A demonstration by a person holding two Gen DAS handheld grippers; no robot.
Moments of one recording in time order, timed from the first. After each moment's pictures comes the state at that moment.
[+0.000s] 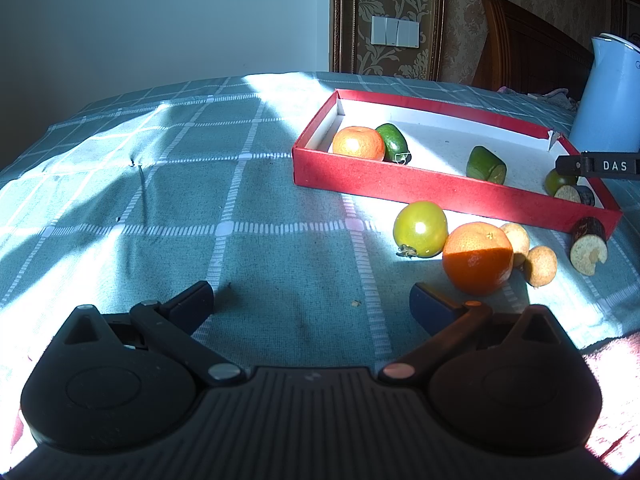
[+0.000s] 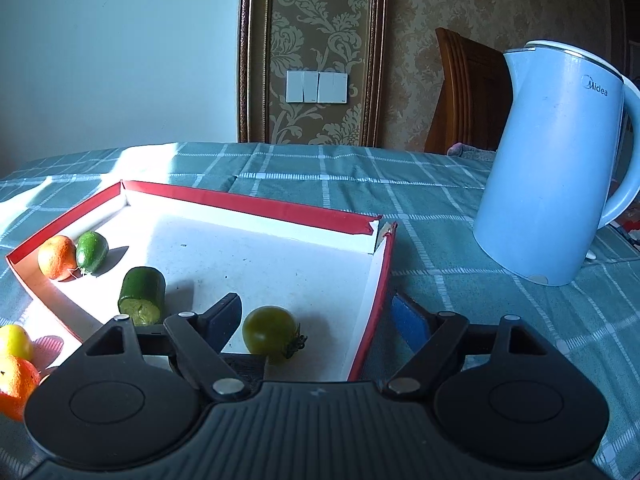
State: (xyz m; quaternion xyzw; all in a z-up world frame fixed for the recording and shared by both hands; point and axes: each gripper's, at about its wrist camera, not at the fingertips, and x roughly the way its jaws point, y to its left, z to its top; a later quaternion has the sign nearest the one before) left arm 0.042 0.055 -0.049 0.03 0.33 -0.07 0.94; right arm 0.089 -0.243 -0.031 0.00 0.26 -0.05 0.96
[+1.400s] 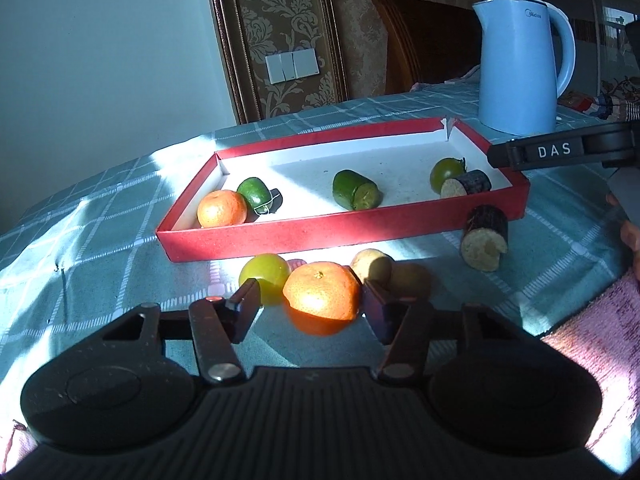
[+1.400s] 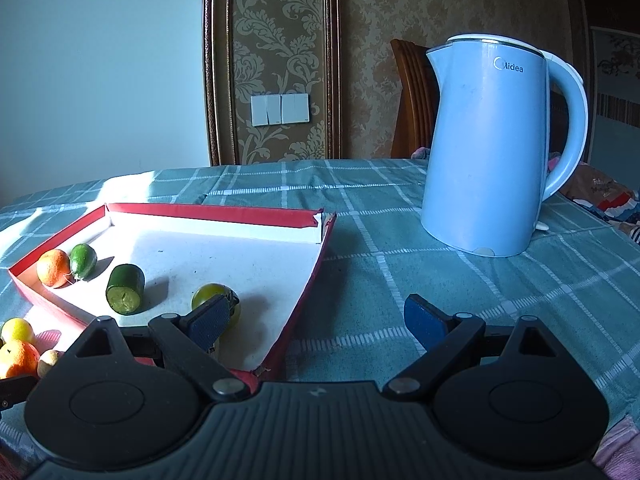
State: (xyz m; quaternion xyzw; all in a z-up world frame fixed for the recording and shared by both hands) left arm 0.021 -0.032 -0.040 0.14 0.25 -0.16 0.94; right arm 0.038 -0.268 -0.034 0.03 0.22 -0.09 0.97
